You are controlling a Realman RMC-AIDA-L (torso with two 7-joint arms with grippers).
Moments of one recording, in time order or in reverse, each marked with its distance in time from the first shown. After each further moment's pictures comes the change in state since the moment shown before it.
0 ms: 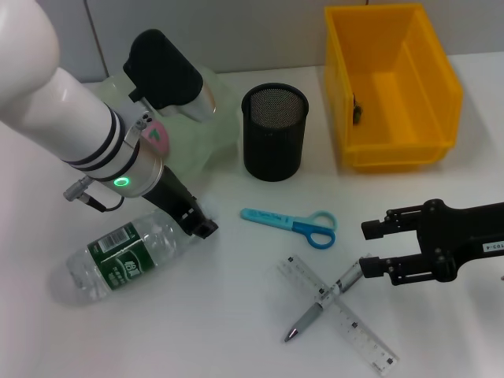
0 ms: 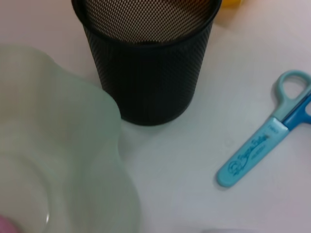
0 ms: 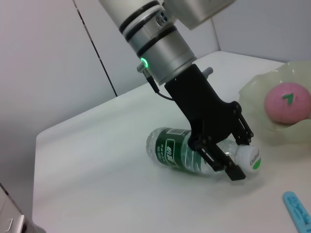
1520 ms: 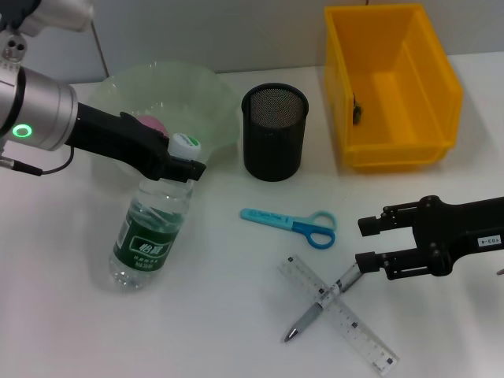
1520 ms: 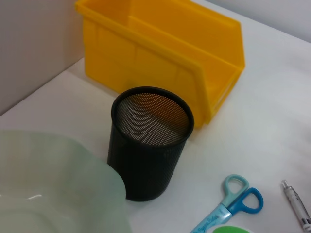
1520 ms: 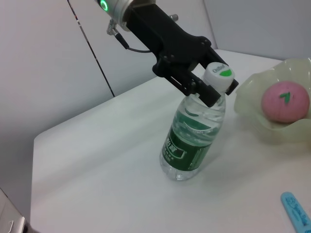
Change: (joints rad) left arm 0.115 0.013 -0.503 0.229 -0.126 0.332 0.228; right arm 0.018 -0.002 0.000 0.011 -0.006 0.011 0.027
